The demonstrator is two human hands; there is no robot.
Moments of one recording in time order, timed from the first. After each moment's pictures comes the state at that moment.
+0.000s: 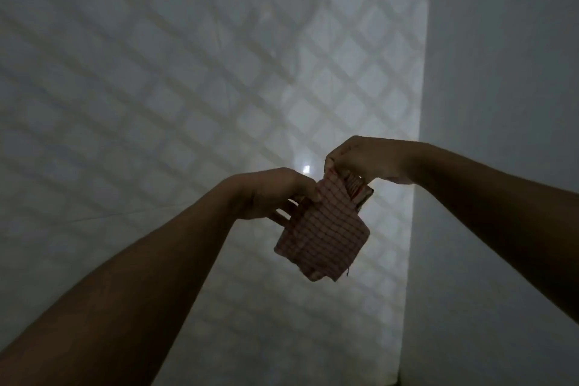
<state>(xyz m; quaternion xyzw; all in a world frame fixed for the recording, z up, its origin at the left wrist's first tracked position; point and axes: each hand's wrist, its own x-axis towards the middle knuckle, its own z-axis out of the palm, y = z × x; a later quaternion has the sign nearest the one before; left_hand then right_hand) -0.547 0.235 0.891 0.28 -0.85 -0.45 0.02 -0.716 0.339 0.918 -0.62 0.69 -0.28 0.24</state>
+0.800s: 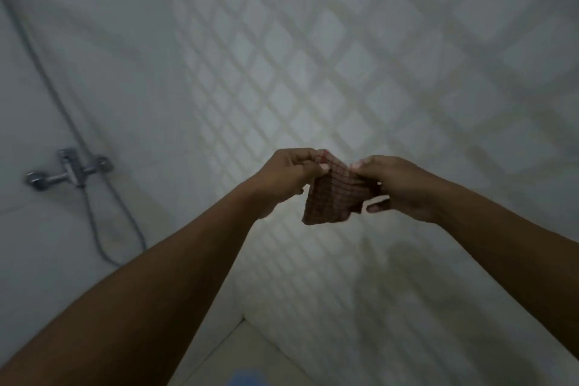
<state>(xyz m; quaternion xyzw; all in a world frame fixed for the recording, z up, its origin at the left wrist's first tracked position) -0.416 0.129 0.858 0.54 -0.63 -0.33 0.44 -0.625 0.071 0.847 -0.68 0.42 -0.33 0.51</state>
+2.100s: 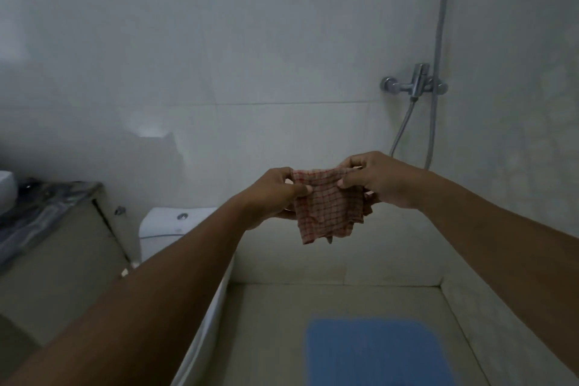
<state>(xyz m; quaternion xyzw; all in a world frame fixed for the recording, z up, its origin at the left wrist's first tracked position) -0.129 0.611 0.745 0.78 -0.21 -0.22 0.54 -0.199 0.400 0.777 -0.85 0.08 0.04 0.52</state>
